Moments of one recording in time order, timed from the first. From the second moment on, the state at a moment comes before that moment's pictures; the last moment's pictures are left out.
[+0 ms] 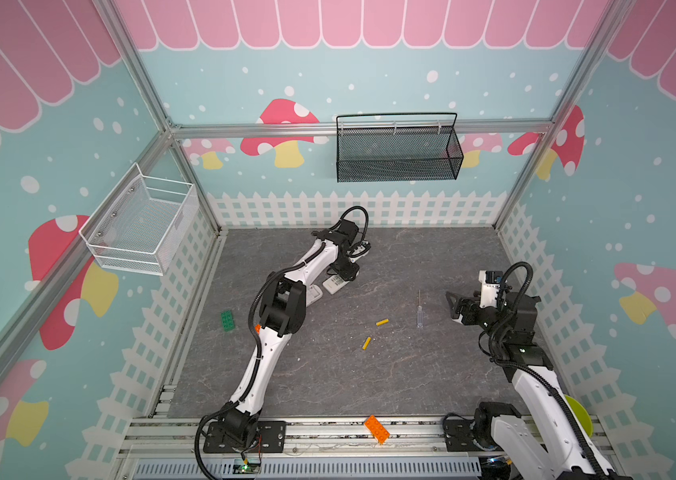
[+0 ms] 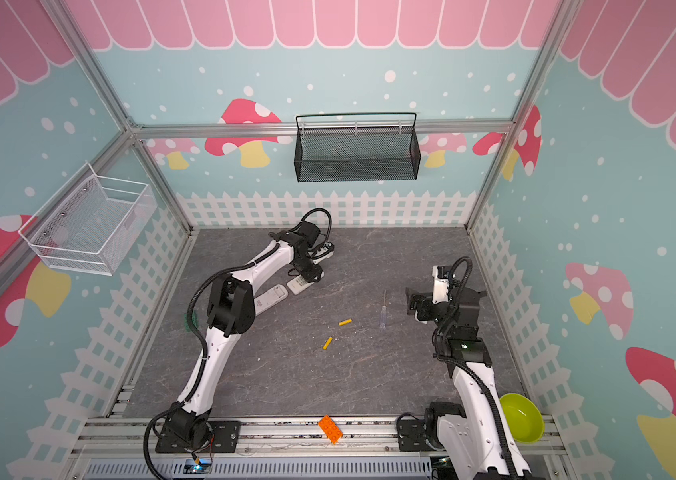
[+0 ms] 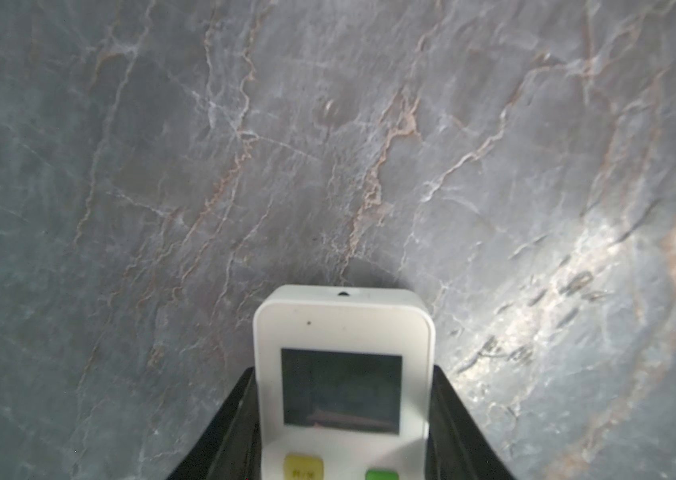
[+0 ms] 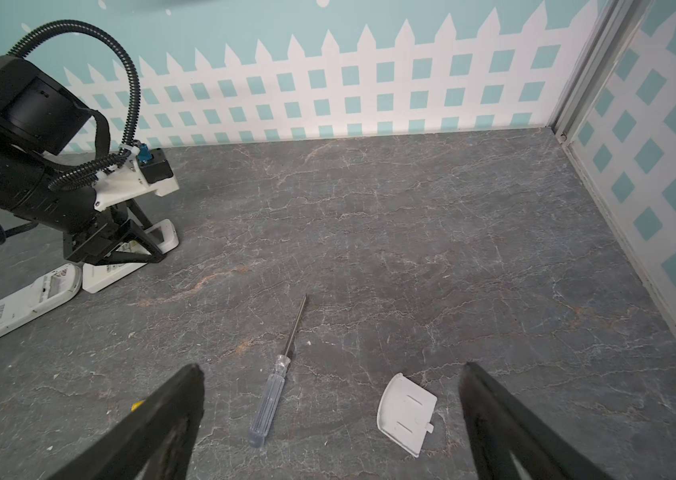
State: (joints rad) left arm -0.45 2.55 2.32 -1.03 0.05 0.40; right arm -0.08 0.83 0.56 -0.14 -0.27 0.05
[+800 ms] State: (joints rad) left arm -0.43 2.33 2.42 -0.70 0.47 0.01; right arm -0.07 1.04 0.52 0.17 -0.52 0.39
